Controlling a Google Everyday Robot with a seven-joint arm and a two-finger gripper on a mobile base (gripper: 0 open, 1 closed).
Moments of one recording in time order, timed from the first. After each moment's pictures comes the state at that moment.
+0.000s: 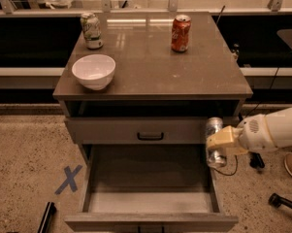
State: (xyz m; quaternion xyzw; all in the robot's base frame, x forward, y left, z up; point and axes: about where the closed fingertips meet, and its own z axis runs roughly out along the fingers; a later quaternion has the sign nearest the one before) arm 0.467 -0.199 0.735 -0.91 0.02 -0.11 0.39
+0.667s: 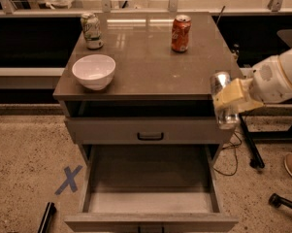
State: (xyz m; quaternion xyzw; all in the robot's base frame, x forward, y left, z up) arm 0.493 -0.196 0.866 -0.94 -0.06 -0.16 0.30
